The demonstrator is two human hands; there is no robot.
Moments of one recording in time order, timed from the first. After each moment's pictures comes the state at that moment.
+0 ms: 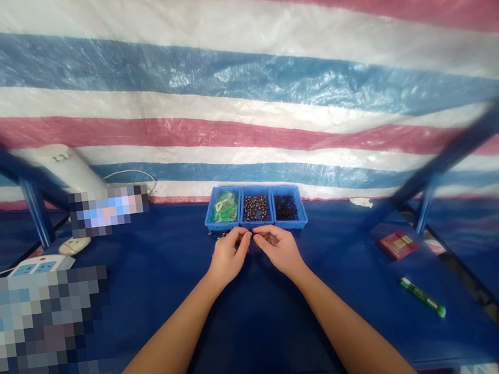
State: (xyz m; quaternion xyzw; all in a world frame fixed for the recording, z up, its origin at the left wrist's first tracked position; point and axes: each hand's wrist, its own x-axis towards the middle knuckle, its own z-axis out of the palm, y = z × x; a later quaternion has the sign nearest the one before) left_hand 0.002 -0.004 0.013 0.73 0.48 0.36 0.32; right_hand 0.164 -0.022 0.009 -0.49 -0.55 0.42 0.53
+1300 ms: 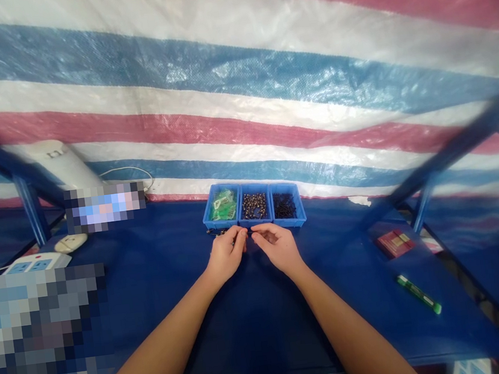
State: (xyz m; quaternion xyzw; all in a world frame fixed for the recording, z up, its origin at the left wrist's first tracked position) left_hand 0.002 -0.004 0.014 0.73 0.48 0.38 0.30; right_hand 0.163 -0.023 0.011 -0.48 -0.54 0.43 0.54
